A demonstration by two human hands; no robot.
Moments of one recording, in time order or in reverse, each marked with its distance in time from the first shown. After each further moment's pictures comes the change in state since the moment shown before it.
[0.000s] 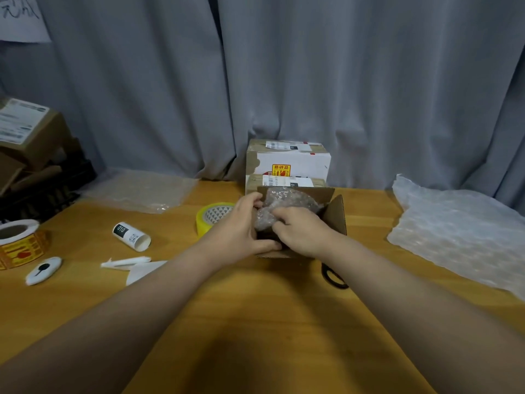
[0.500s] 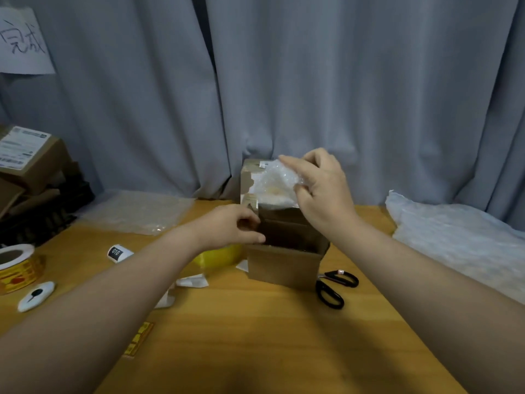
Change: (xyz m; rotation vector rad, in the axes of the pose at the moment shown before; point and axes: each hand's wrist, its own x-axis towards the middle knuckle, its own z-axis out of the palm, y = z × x) left_hand 0.039 0.008 -0.041 0.207 -0.212 -0.084; right_hand 0.006 0.013 -0.062 0.034 0.801 -0.299
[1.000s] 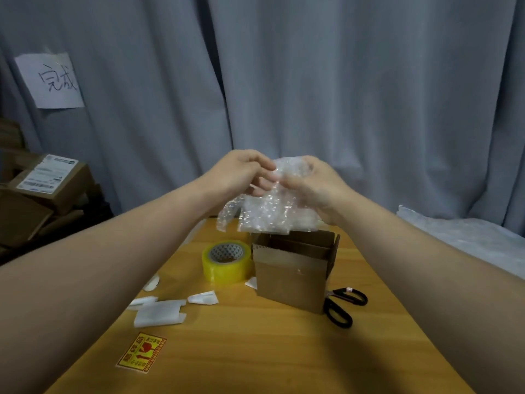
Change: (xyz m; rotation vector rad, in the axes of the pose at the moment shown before) left_hand 0.006 0.070 -0.082 -0.705 0.299 -0.023; right_hand 0.048 -0.013 -0.004 0.727 -0.267 0.678
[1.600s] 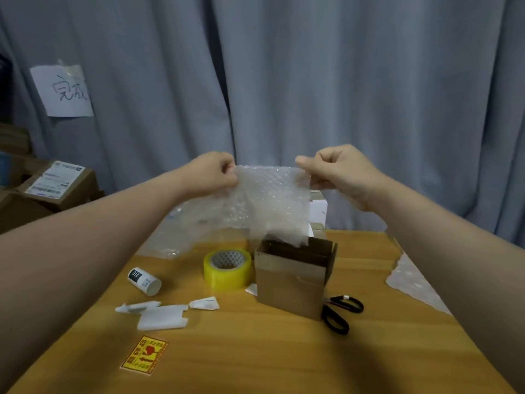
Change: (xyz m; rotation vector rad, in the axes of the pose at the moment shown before) left_hand 0.012 -0.007 -0.061 0.716 0.033 0.165; right_hand -0.018 -0.045 -0.044 -0.122 -0.155 -0.248
